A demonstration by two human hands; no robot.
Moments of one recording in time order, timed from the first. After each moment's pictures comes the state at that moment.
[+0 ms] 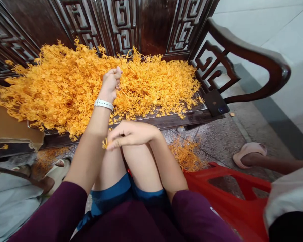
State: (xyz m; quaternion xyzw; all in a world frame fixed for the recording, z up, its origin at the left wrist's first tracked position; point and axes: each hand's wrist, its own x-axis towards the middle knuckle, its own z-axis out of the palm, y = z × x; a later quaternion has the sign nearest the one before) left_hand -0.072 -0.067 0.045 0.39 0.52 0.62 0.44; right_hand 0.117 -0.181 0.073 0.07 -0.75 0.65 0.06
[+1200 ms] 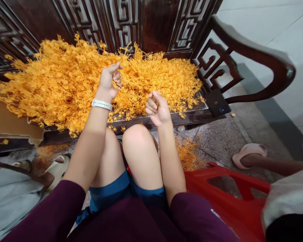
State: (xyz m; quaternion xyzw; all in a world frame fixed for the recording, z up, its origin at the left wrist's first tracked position) left_hand -0.068 -0.087 0.066 0.35 0.51 0.63 0.47; right_hand 0.154 -0.130 0.035 -0.24 -0.39 0.76 0.46
